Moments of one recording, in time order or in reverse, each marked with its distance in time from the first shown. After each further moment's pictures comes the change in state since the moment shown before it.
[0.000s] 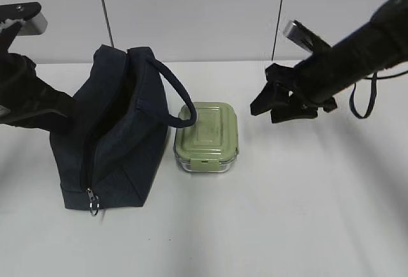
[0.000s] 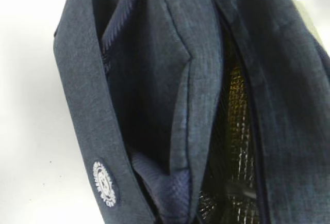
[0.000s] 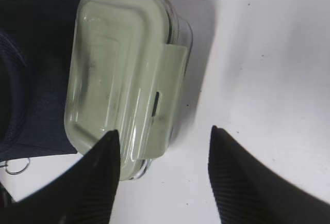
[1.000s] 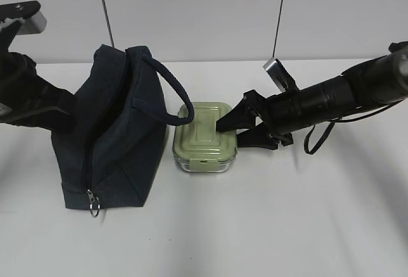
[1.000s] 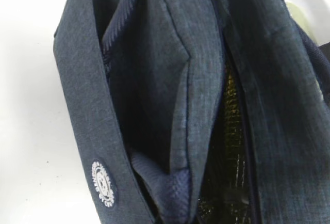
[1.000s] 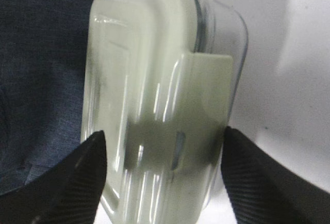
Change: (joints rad) left arm 0.000 0.000 0.000 -0.013 -0.005 -0.012; right arm 0.029 0.222 0.024 0.465 0.078 -0.355
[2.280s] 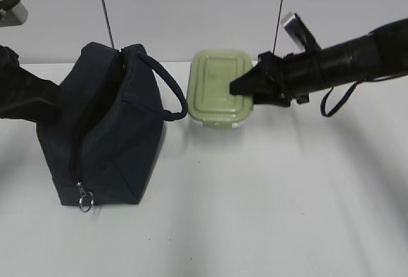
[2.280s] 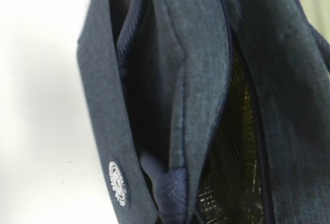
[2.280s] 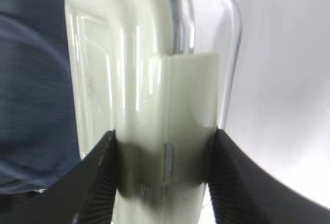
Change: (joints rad) left arm 0.056 -0.036 0.000 0.012 -0.003 -0.003; right arm -0.032 -0.179 -0.022 -0.027 -0.036 -0.044
